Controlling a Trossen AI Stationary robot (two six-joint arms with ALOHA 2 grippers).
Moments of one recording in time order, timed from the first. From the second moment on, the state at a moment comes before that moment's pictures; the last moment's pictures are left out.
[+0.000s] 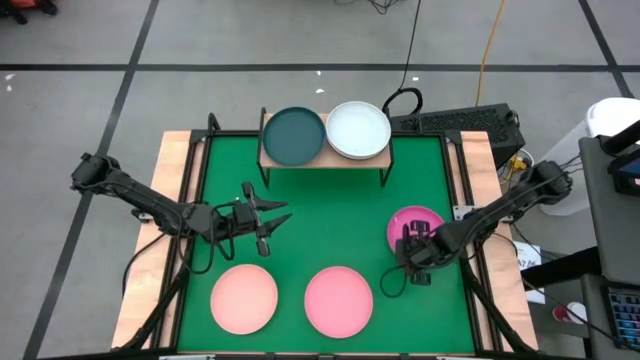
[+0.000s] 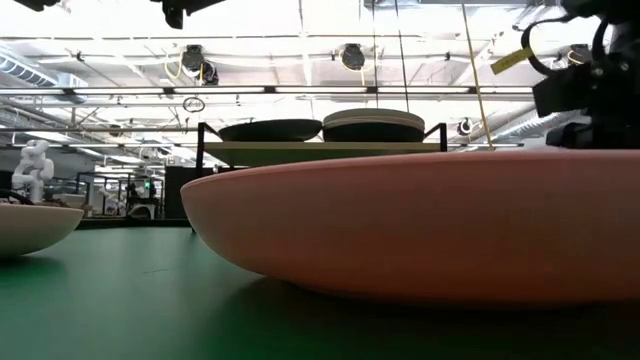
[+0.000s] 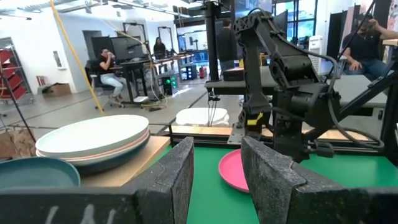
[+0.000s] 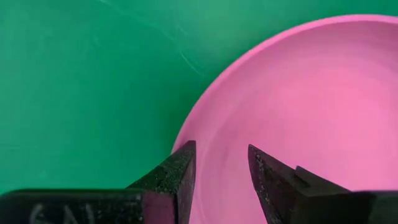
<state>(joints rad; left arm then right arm) -0.38 1.12 0.57 0.65 -0.65 0.15 0.49 1.30 0.66 -0.78 0.10 0.59</state>
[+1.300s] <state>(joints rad) -0.38 1.12 0.57 0.65 -0.65 0.09 0.53 1.34 0.61 -0.74 0.13 0.70</state>
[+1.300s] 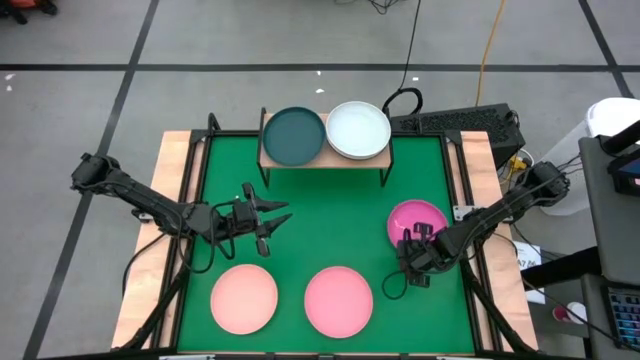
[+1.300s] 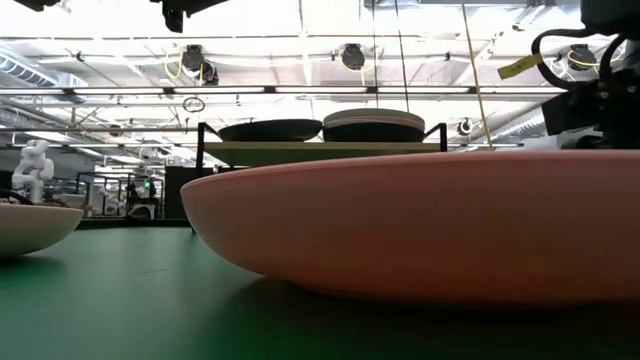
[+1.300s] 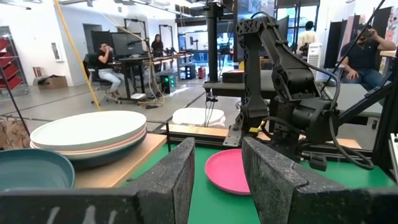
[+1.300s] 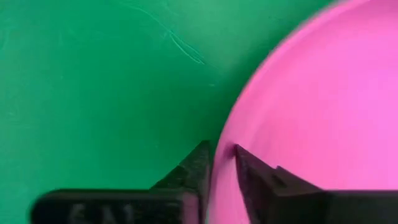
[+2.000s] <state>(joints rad) -0.38 1.12 0.57 0.72 -0.66 0.14 0.51 1.34 1.00 -0.72 0.36 0.31</state>
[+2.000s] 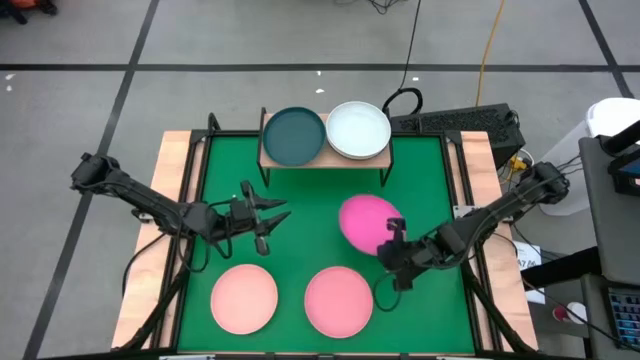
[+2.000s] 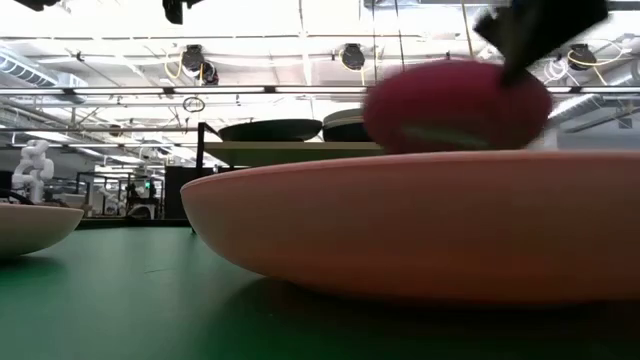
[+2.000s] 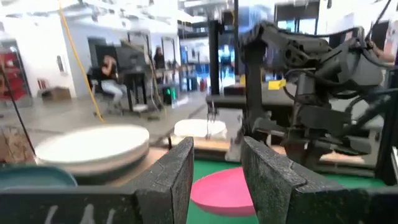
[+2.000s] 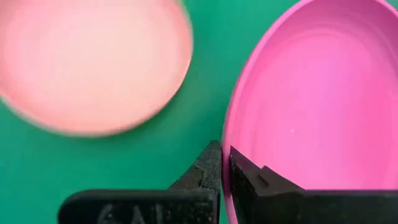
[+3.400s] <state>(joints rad) -0.17 0.77 0.57 0.36 -0.65 0.19 -0.28 1.87 1.54 -0.30 0.10 -0.65</state>
